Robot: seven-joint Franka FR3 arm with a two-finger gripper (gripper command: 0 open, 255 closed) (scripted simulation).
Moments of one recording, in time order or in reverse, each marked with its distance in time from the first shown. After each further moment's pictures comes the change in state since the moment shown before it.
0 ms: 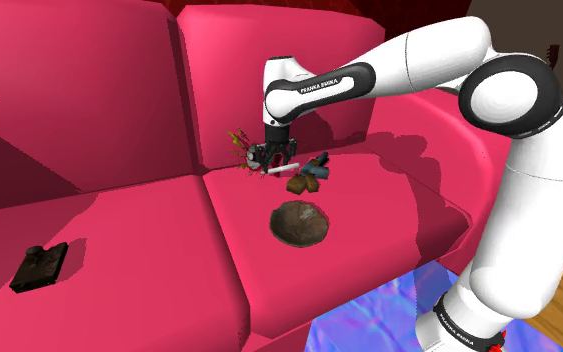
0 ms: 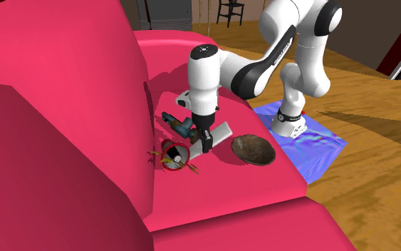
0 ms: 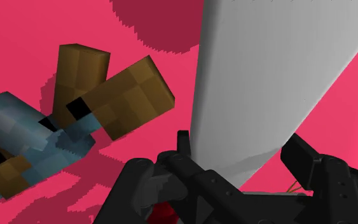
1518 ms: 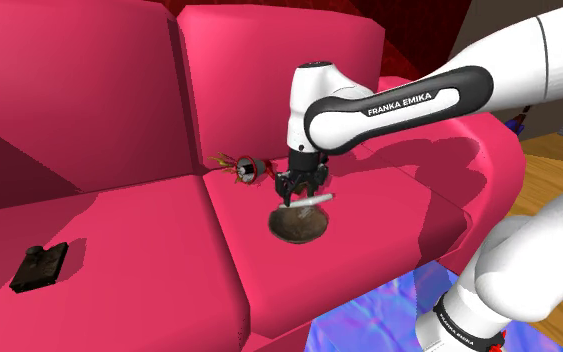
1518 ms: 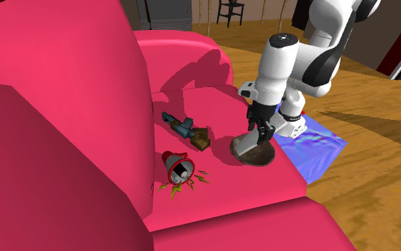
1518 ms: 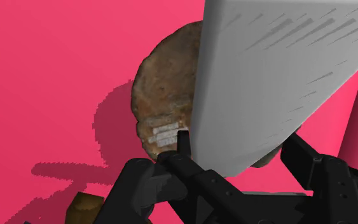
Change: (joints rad) arm 0.089 -0.516 0.089 -0.553 0.143 0.056 0.109
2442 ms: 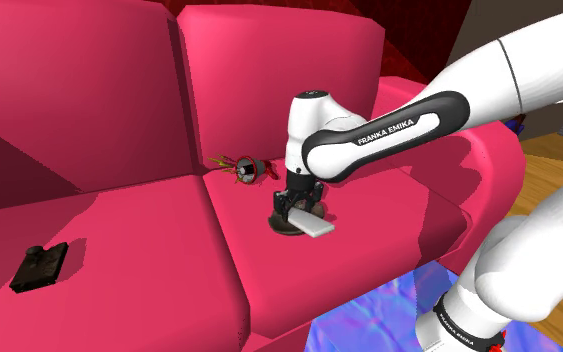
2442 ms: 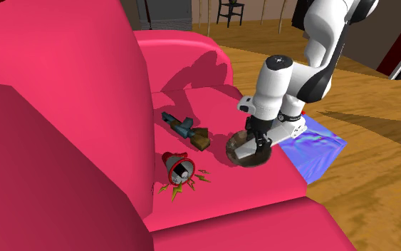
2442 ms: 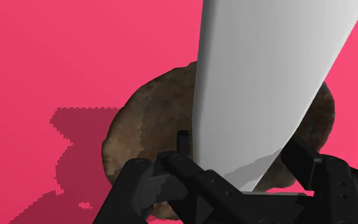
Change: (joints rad) arm 0.001 0.060 0.018 -0.094 -0.009 0.159 0.016
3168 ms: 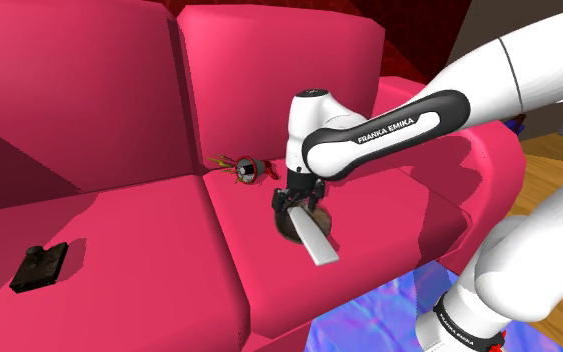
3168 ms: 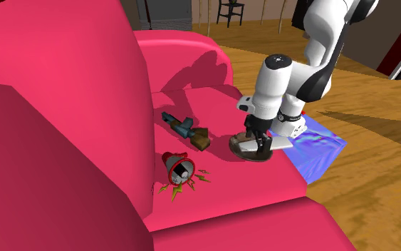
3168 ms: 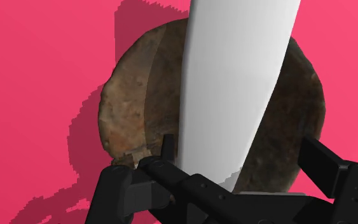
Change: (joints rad) arm -0.003 -0.002 -0.002 0.005 0.000 -0.013 -0.001
